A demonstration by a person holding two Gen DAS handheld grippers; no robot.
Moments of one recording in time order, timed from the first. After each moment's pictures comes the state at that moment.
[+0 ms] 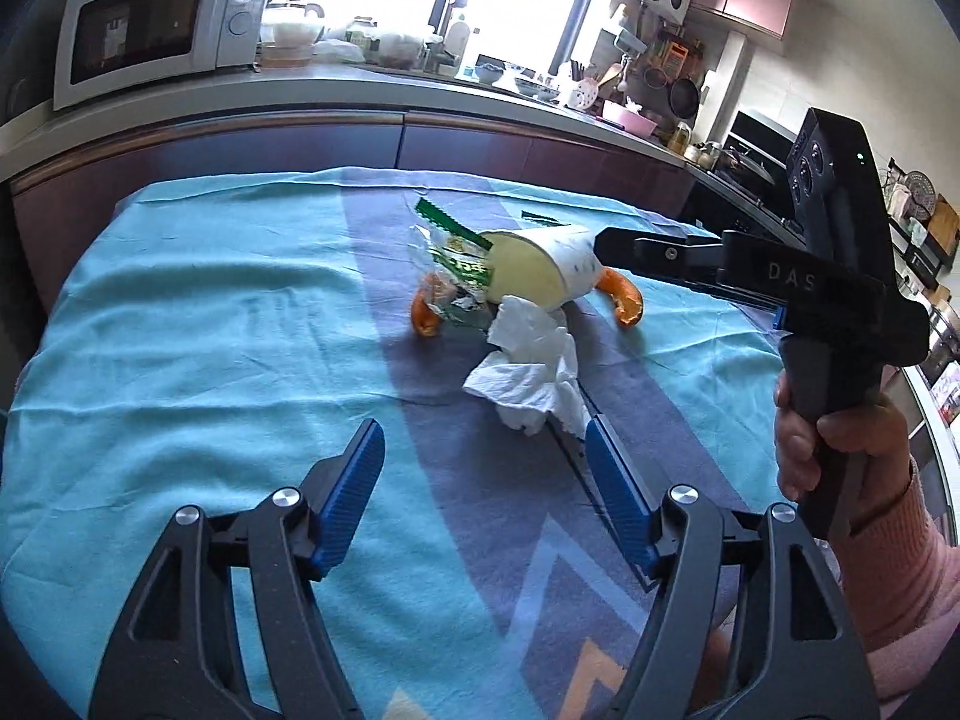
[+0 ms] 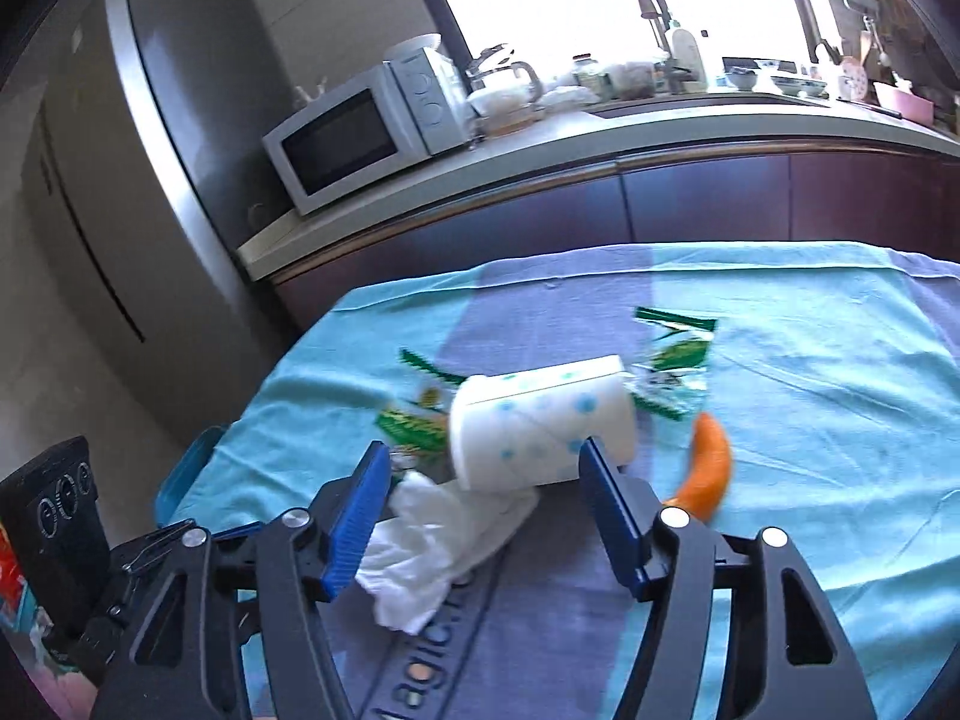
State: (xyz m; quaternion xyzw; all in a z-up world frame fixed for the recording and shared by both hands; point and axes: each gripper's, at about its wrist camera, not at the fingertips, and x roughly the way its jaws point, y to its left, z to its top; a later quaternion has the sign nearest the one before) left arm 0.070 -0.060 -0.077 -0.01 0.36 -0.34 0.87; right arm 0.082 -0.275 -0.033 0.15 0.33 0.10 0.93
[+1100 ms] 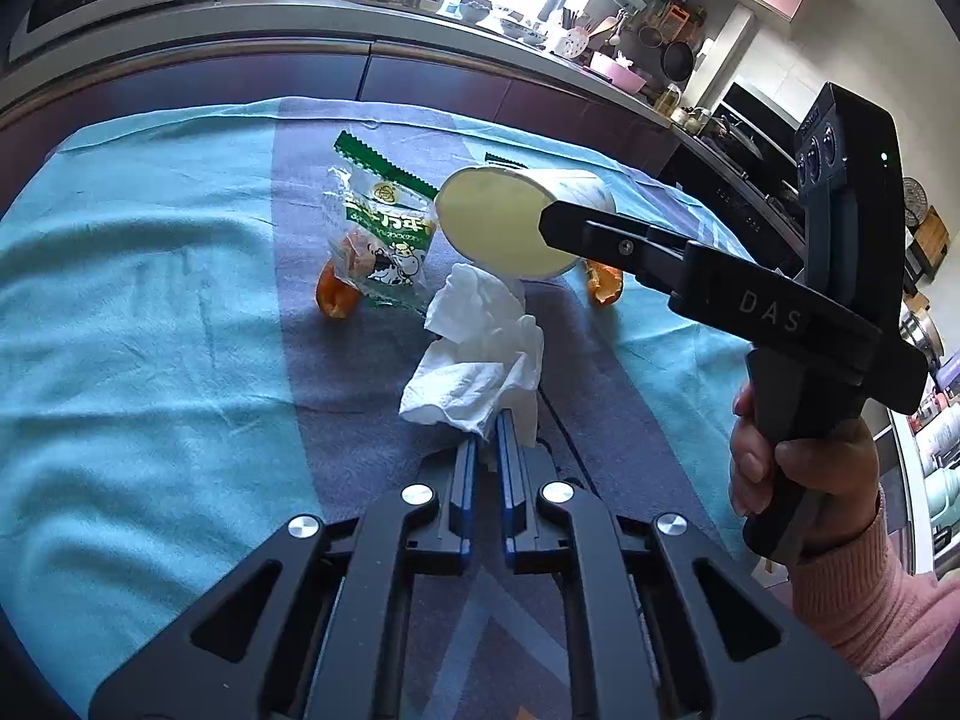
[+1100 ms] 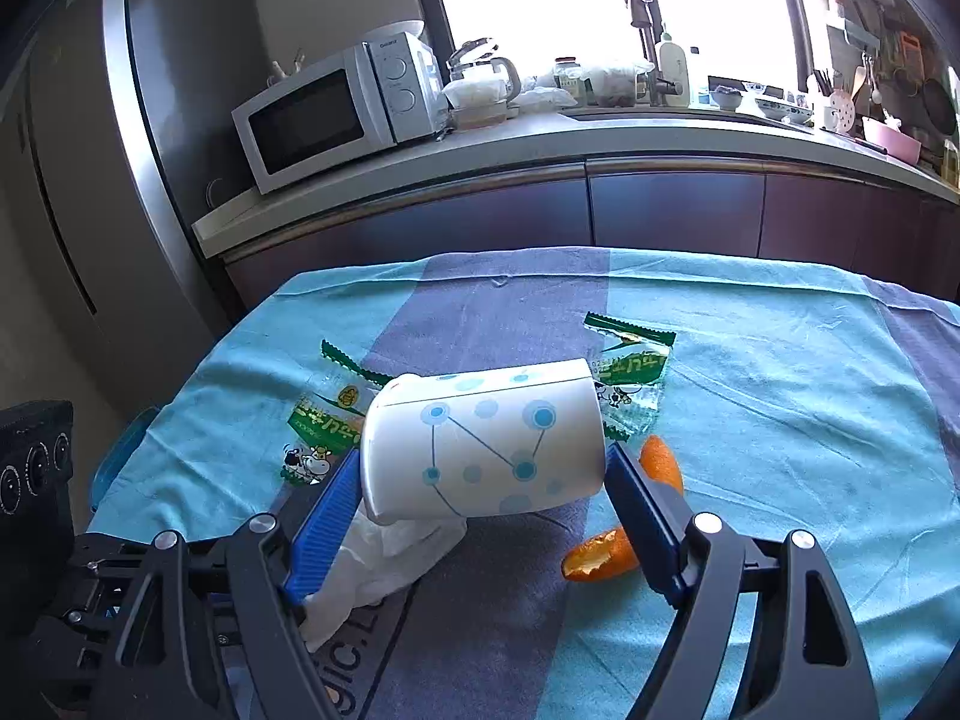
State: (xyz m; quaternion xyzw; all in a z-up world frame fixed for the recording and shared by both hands) left arm 0.104 -0.109 -0.097 -0.03 0.44 -0.37 0.82; right arm 0.092 -0.286 -0.040 0.11 0.33 0.07 0.94
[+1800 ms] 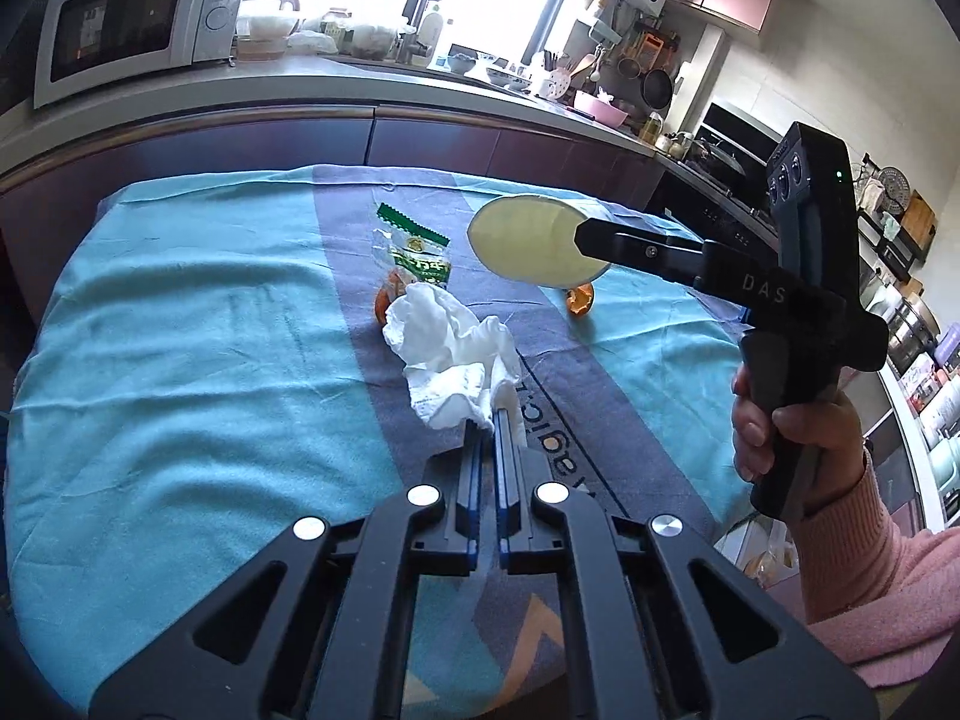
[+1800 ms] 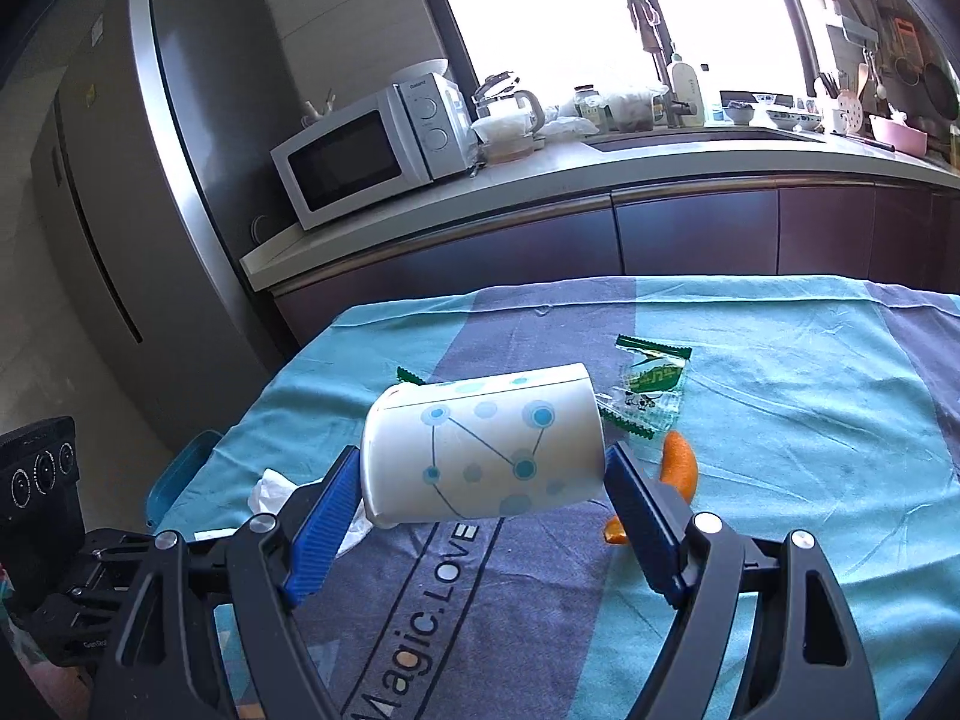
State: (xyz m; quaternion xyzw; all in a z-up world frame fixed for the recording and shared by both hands) left arm 0.058 -0.049 -0.058 -0.01 0.37 -0.37 0.85; right arm 0.057 -0.281 -0.015 0.14 0.29 0.11 0.94
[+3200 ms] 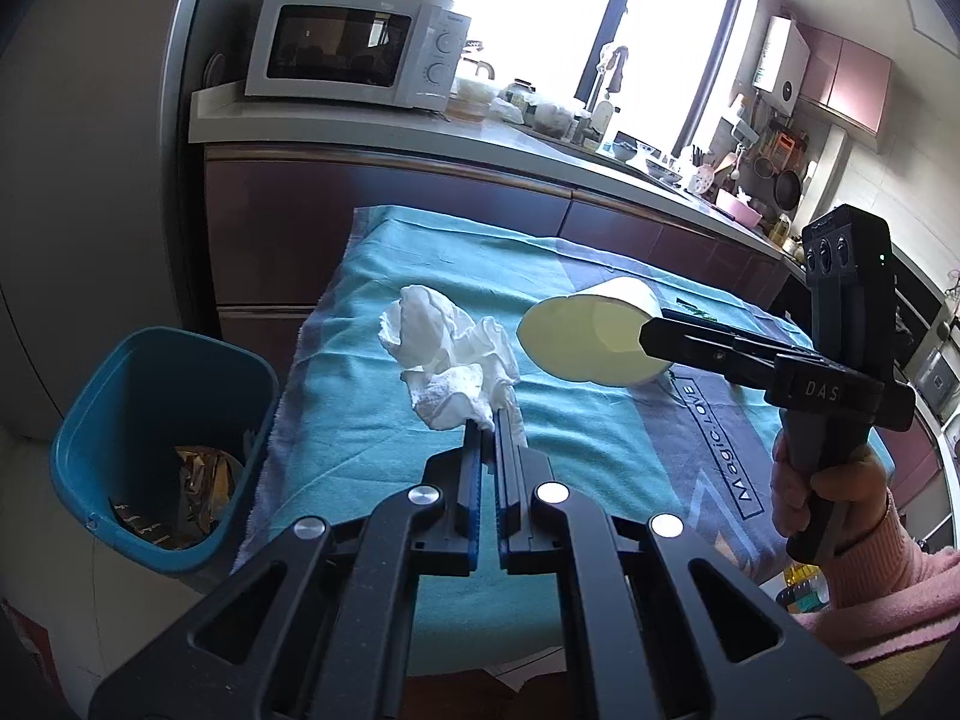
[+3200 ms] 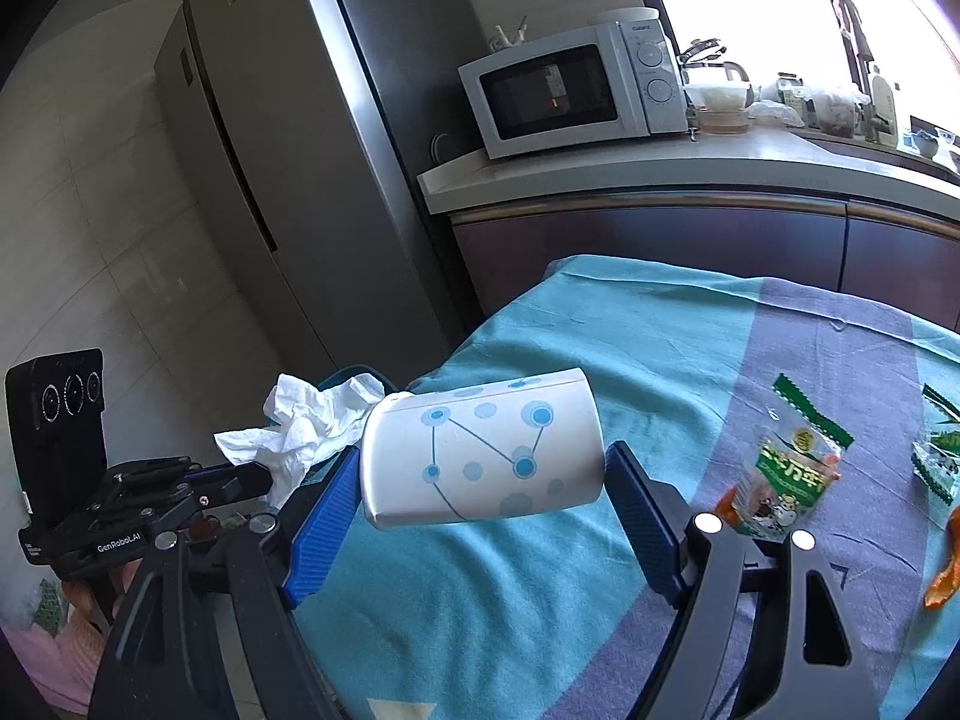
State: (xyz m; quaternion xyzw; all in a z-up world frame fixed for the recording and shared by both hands) left arm 0.030 0.137 -0.026 -0.07 0.33 -0.20 0.92; right arm 0.095 -0.109 -0.002 0.08 0.32 0.30 0.90
